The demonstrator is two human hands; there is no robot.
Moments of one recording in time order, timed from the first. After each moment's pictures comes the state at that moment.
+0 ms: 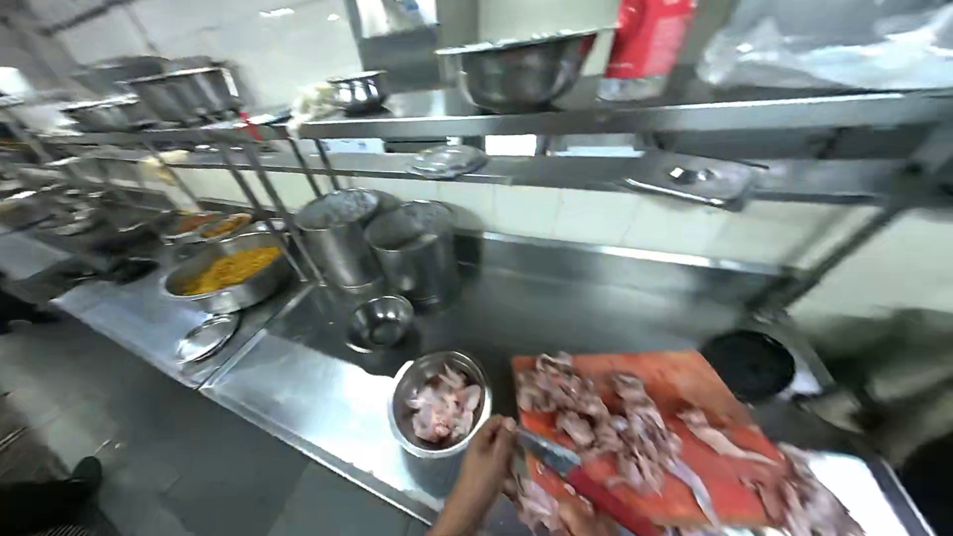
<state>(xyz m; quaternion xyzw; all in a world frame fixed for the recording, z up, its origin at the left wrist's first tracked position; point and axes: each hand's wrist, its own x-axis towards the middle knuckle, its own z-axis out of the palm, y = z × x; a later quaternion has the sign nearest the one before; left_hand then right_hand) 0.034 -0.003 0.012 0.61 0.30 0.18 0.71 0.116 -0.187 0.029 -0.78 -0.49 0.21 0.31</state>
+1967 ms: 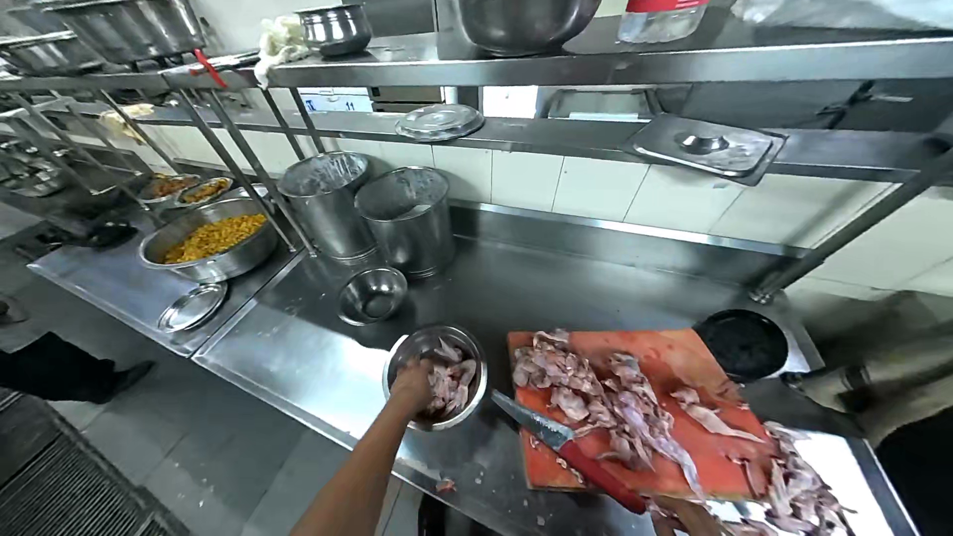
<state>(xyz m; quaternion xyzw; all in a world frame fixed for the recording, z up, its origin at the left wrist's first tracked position) 0.014 0.166 -0.056 0.83 0.47 -0.18 0.22 0.206 -0.282 -0.066 -0.89 -0.30 0.16 0.30</state>
